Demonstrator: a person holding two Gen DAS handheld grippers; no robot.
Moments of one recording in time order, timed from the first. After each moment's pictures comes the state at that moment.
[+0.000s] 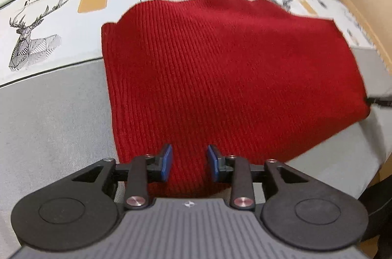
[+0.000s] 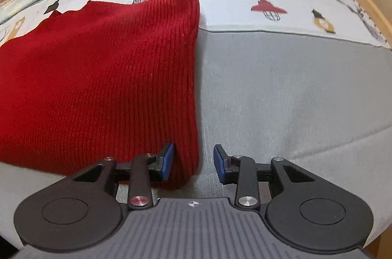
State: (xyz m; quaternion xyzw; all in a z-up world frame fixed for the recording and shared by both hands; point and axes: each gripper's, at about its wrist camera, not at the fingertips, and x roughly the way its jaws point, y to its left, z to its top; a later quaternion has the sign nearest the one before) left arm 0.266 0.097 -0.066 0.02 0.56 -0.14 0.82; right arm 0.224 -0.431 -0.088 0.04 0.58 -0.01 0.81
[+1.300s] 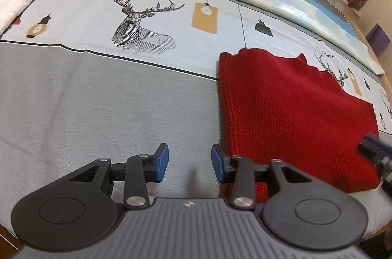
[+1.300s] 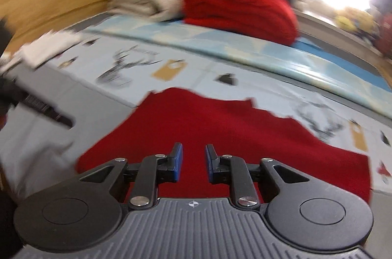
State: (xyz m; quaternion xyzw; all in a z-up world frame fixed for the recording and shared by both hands) left arm 0.246 0.223 -0.021 -0.12 0.52 0.02 0.85; right arm 0.210 -0.143 0.017 -0.07 0.38 0.24 0.89
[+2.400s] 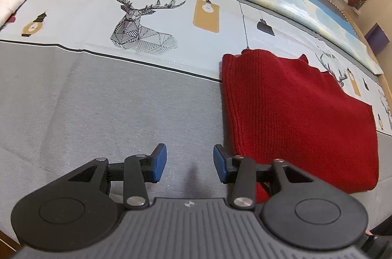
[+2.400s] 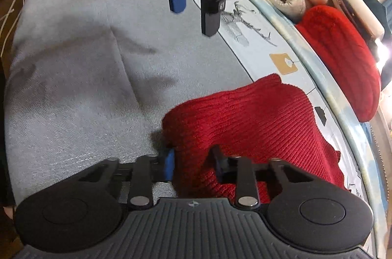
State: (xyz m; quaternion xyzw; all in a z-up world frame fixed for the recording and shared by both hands) left arm 0.260 0.232 -0.023 -0.13 0.53 0.01 0.84; right arm 0.146 0.004 -0.069 -0.35 0.34 0.37 0.79
